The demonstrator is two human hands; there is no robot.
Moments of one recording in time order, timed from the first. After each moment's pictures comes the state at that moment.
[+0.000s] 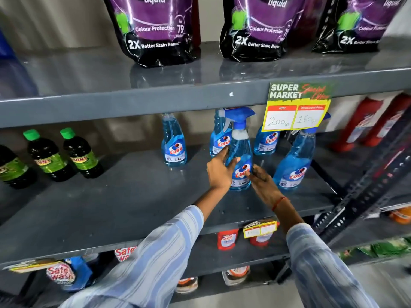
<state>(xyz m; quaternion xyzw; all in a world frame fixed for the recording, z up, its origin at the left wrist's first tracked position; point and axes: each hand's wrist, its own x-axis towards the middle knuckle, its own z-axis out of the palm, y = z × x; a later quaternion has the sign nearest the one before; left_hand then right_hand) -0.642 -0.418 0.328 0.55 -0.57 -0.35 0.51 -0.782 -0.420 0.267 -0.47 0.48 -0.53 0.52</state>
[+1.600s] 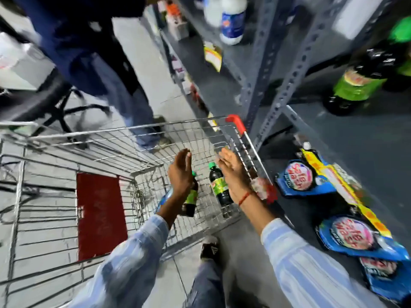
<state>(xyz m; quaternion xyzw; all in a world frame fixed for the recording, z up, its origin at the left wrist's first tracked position) -0.038 0.021 0.121 0.83 0.07 -0.03 0.56 -0.085 -0.101 0.141 -0.59 0.29 -0.03 0.75</state>
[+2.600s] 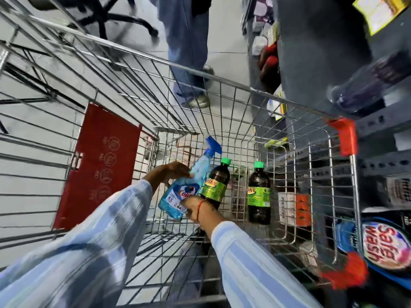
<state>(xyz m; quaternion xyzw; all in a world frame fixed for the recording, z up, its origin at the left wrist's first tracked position) 0.034 0.169 -0.086 0.77 0.14 -0.51 0.36 -0.052 0.065 -0.051 -0.54 0.35 0.55 0.54</state>
